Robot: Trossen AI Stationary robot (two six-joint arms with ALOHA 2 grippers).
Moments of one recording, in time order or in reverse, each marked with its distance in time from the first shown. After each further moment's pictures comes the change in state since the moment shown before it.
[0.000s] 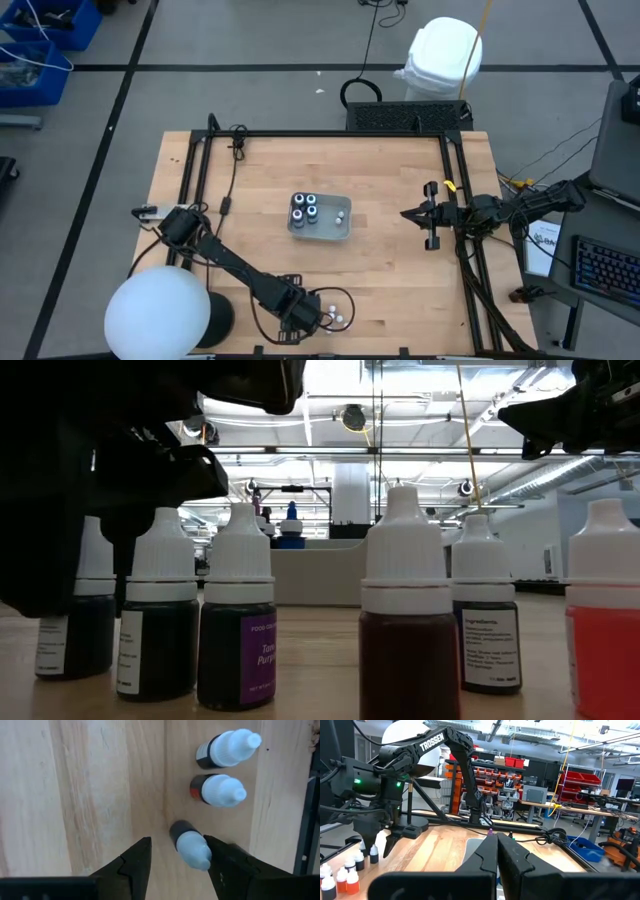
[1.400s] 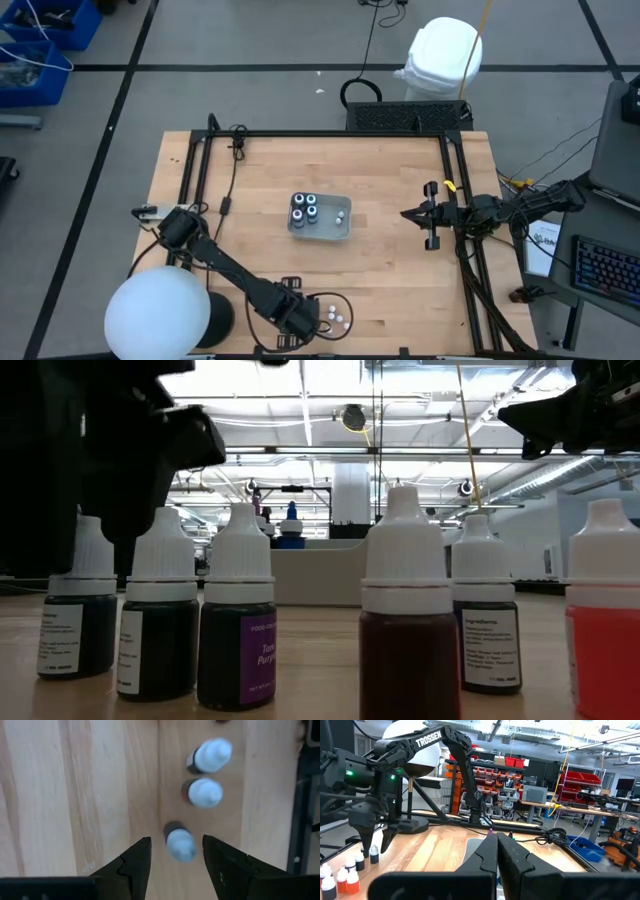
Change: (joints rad) left arm -0.039 0.001 0.045 -0.048 -0.070 -0.020; right arm 0.000 0.000 0.000 0.000 0.000 0.001
